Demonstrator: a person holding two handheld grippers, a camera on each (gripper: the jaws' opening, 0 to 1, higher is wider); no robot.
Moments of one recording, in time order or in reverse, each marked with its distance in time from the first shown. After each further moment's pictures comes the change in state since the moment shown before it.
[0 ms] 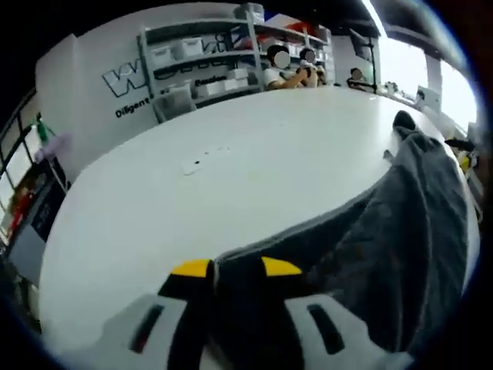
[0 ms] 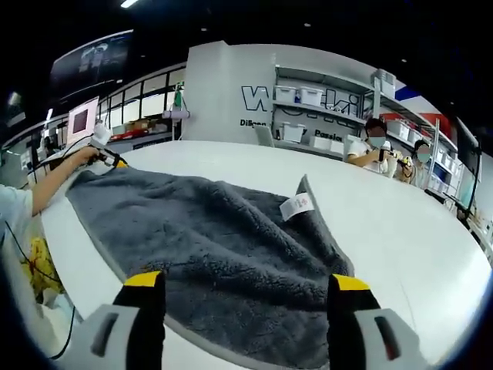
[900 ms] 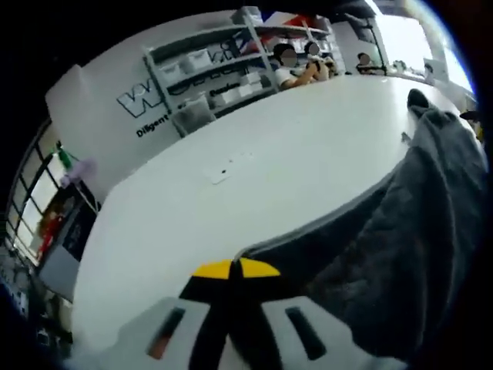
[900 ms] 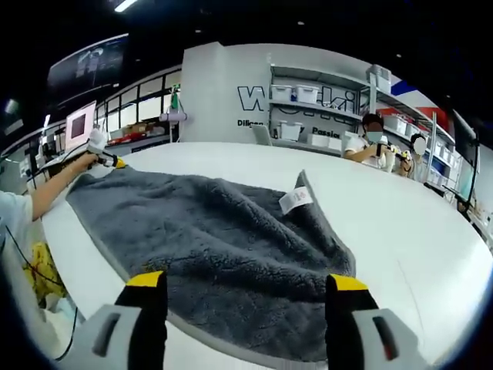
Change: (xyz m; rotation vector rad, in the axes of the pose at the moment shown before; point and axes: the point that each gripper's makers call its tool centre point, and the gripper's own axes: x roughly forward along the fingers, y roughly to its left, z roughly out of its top) left arm -0.005 0.032 0.007 0.125 -0.020 0.190; right arm -0.002 0.003 -0.007 0.029 -0.001 0.002
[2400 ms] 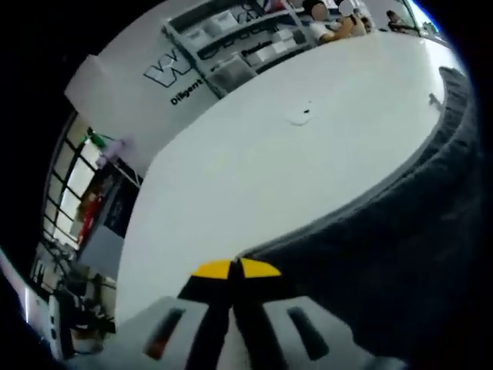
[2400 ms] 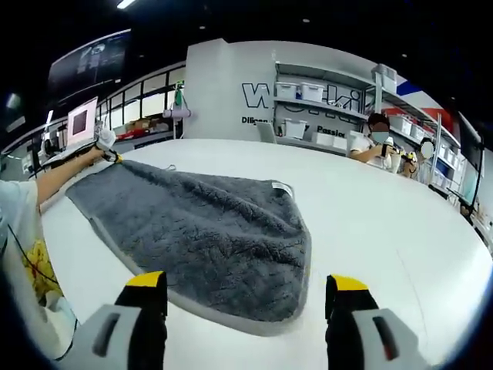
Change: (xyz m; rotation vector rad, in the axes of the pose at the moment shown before) left arm 0.019 0.105 -0.051 0.024 0.206 0.244; right arm 0.017 0.004 0.008 -0.014 0.012 0.022
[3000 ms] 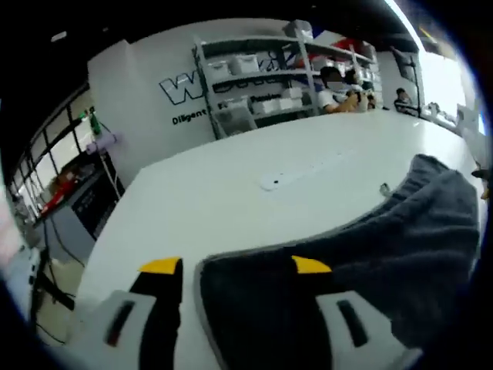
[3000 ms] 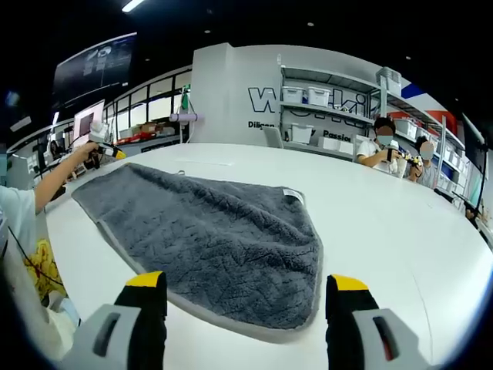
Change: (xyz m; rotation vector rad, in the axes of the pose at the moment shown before) left arm -0.096 -0.028 0.025 -0.315 -0.221 -0.217; right arm 0.000 0.017 0.006 -0.011 -0.026 0.038
